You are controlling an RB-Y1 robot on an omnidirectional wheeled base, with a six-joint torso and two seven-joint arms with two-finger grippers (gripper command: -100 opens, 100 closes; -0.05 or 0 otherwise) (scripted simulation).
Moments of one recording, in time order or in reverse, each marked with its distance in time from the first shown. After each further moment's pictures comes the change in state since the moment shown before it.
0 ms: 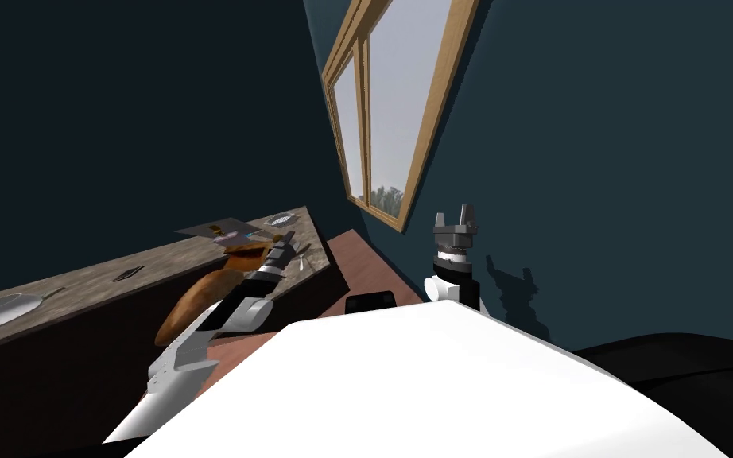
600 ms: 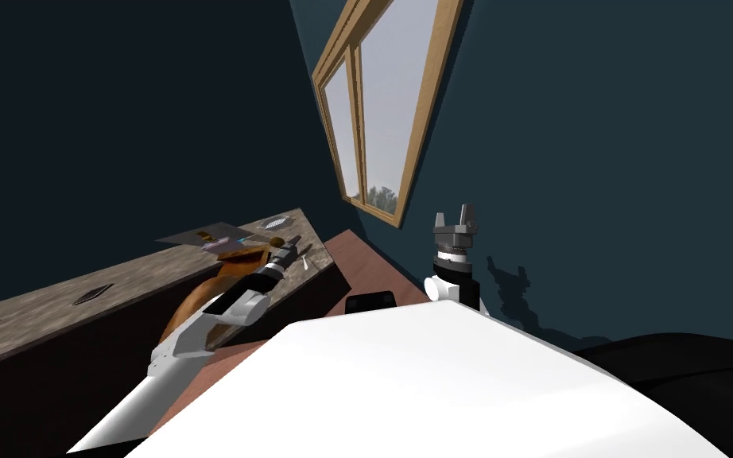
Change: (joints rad) left arm -0.048 0.118 -0.038 0.072 0.129 0.157 -0.071; right arm 0.000 0.000 0.000 0.000 0.000 0.000 0.000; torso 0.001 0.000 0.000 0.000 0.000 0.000
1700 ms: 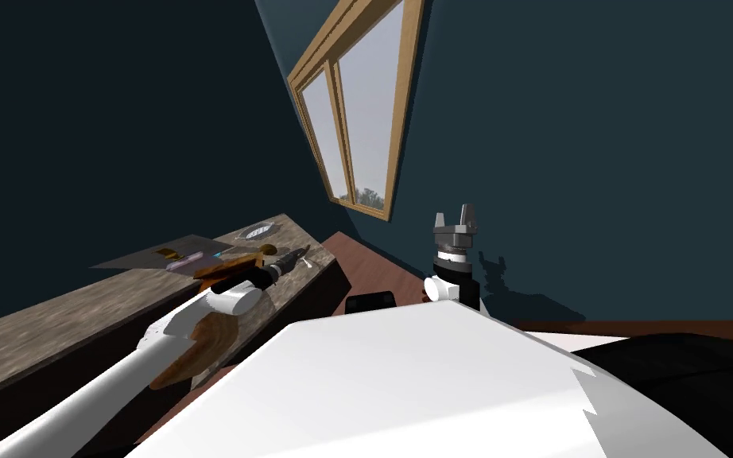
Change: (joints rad) left arm -0.088 0.258 -0.109 0.175 0.294 0.276 -0.132; right arm 0.000 0.000 0.000 0.000 0.000 0.000 0.000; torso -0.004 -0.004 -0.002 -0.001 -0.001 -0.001
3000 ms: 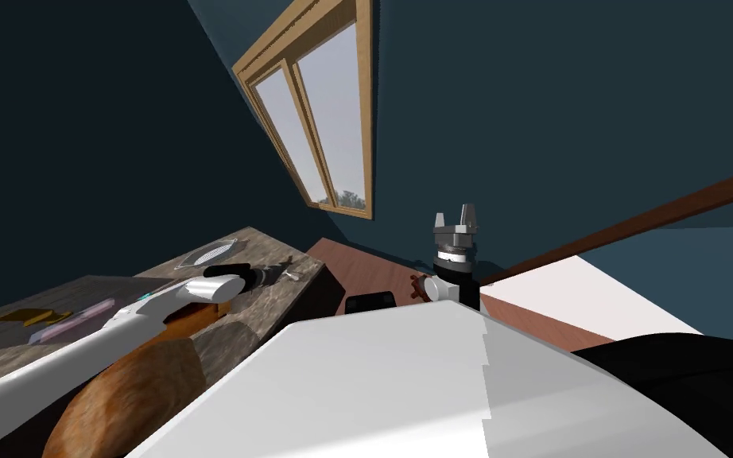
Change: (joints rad) left arm -0.117 0.275 -0.157 0.212 0.333 0.277 -0.102; right arm 0.000 0.000 0.000 0.000 0.000 0.000 0.000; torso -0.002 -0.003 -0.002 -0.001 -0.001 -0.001
